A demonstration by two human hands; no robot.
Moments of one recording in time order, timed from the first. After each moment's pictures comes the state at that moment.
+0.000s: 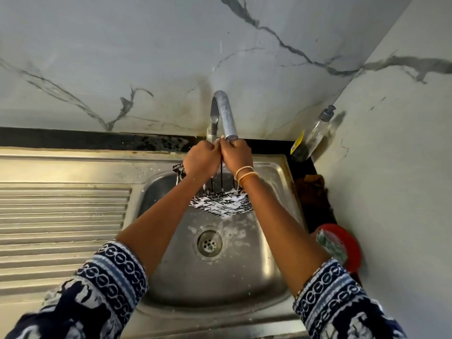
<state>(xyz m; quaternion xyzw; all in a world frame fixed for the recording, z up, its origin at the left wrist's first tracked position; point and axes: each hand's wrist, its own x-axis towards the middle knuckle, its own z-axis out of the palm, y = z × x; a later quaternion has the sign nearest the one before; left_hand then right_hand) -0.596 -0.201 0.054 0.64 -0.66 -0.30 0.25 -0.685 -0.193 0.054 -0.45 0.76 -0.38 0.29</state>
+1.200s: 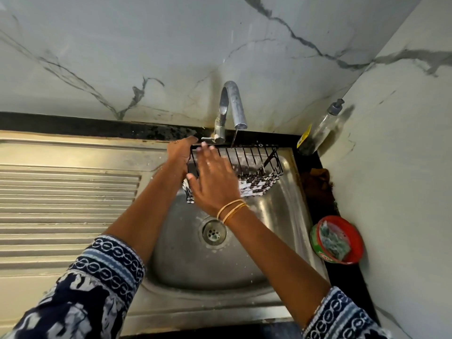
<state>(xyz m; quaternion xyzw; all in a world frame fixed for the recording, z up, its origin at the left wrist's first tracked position) -0.534 -0.211 0.038 0.62 -0.26 -0.61 0.43 -0.622 -0.109 0.022 -0.72 0.68 -0.13 0.03</state>
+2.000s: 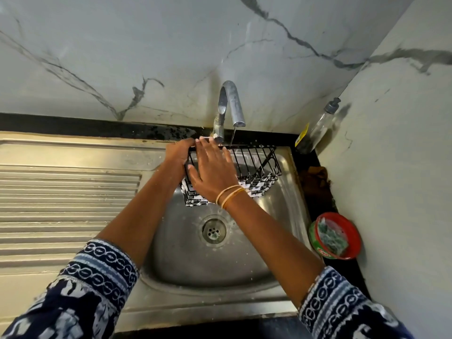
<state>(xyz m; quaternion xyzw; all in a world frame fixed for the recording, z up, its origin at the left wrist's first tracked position) -0.529 -0.205 0.036 0.60 -0.27 -0.63 0.41 -0.623 -0.128 0.032 -0.74 0.65 -0.13 0.05</state>
